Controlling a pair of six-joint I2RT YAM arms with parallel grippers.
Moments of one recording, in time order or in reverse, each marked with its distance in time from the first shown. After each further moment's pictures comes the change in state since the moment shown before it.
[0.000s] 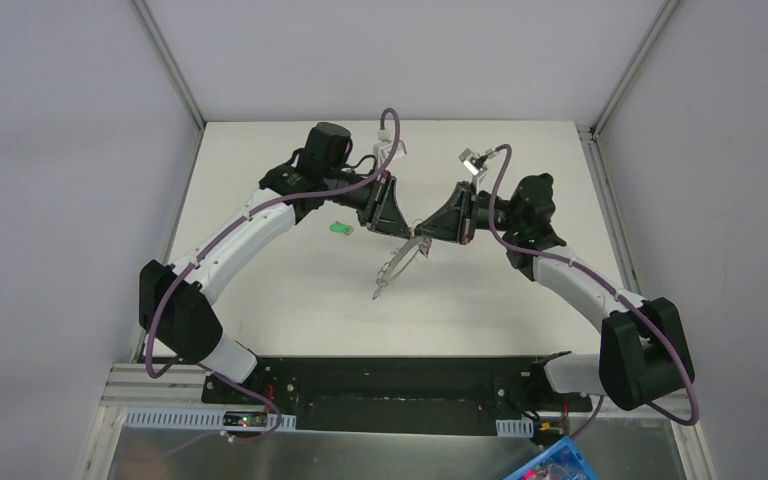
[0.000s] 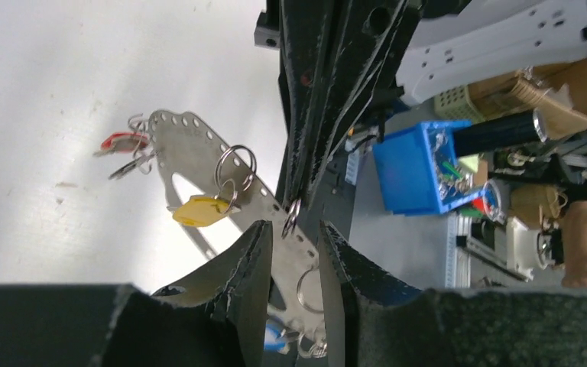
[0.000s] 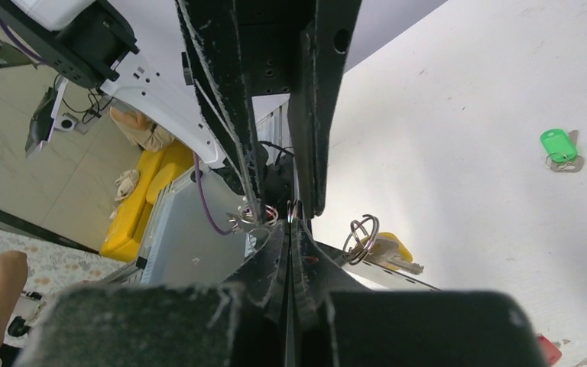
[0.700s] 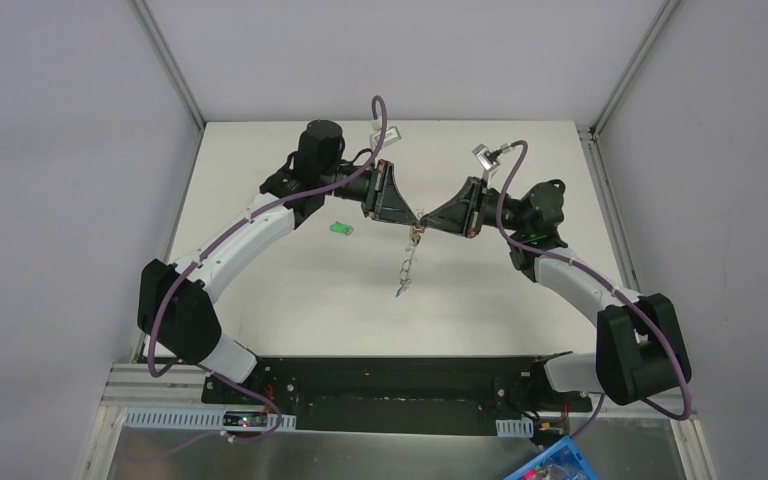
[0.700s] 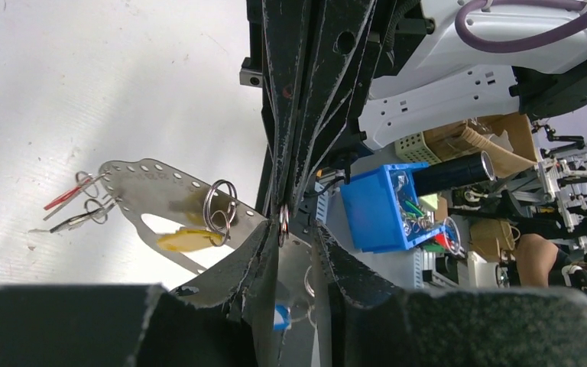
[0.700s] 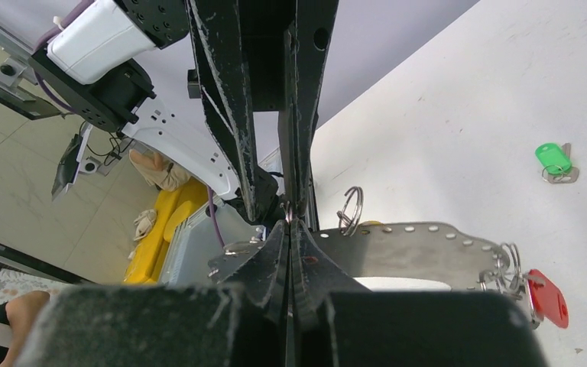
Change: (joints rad) left arm 0.024 -0.017 -0.100 0.373 0.074 -0.306; right arm -0.053 0.023 -0.049 0.245 0.043 0.232
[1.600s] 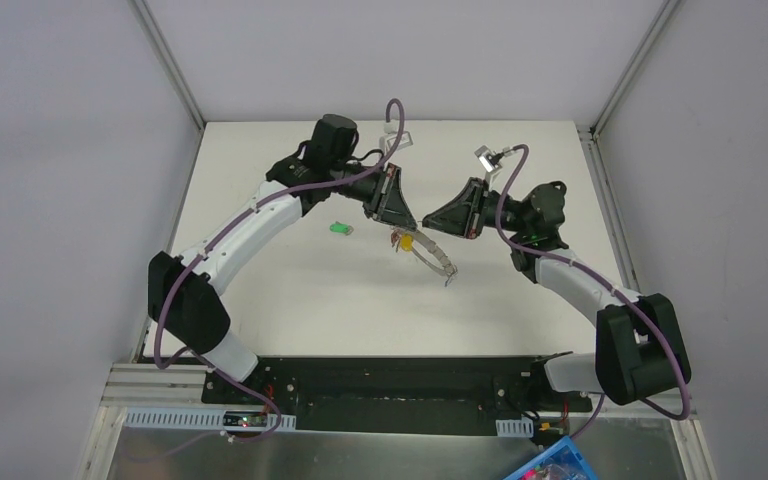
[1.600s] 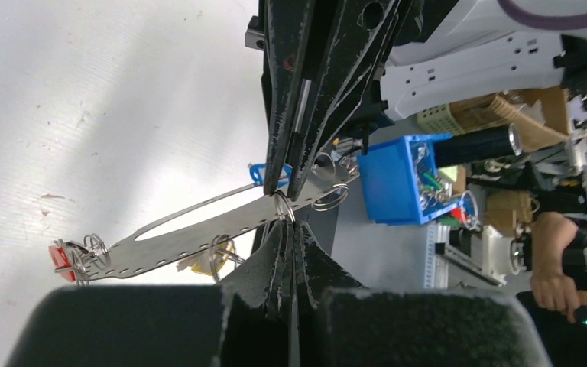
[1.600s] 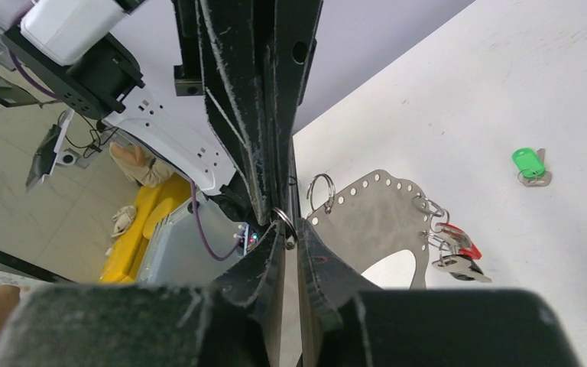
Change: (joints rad) left arm -0.017 0.060 0.121 -0.245 -0.027 0.146; right arm -0.016 0.002 -0.016 0.023 -0.002 -0.039
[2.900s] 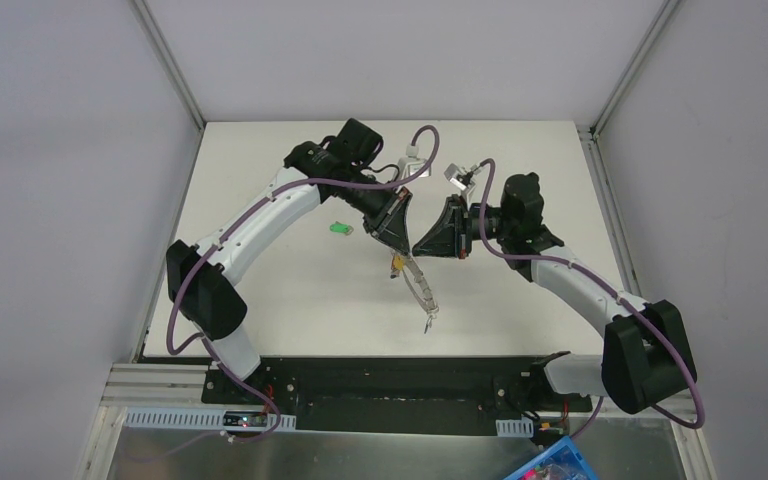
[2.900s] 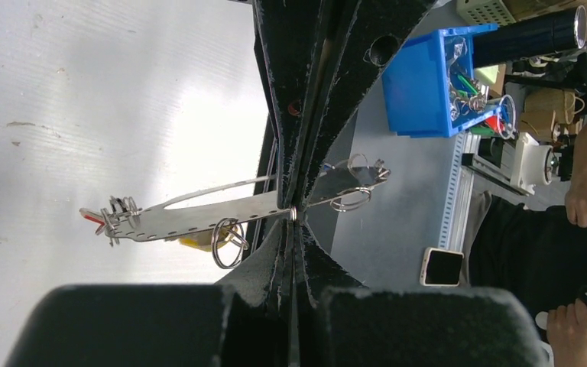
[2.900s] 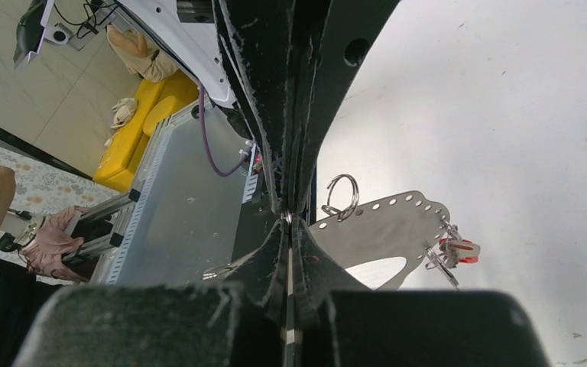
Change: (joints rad) left arm -0.089 0.125 0.266 -0.610 -0.093 0.425; right arm 0.111 -0.036 0.079 -0.487 -0.158 -0.463
